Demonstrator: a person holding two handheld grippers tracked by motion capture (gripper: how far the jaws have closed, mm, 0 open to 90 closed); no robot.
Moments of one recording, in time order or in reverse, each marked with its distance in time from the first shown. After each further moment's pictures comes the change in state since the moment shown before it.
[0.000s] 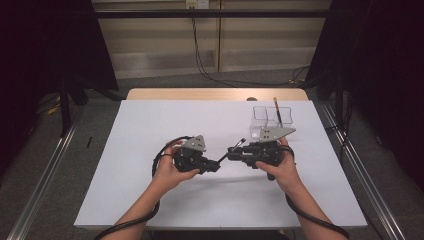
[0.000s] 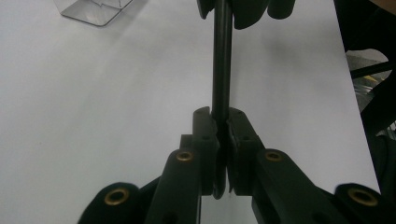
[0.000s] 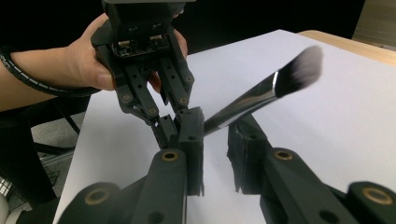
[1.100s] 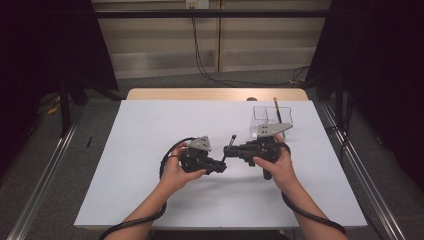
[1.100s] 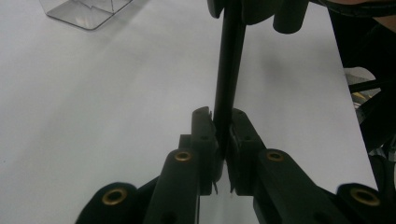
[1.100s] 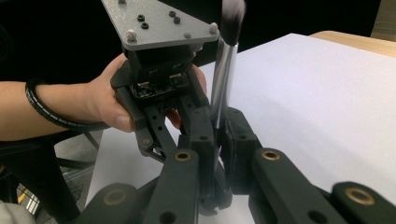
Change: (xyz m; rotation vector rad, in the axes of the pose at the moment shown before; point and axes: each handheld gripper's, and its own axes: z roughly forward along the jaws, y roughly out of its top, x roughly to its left) left arm 0.002 0.000 0.019 -0.050 -0.025 -0.048; right arm -0.003 0.007 0.007 -0.036 0.056 0.086
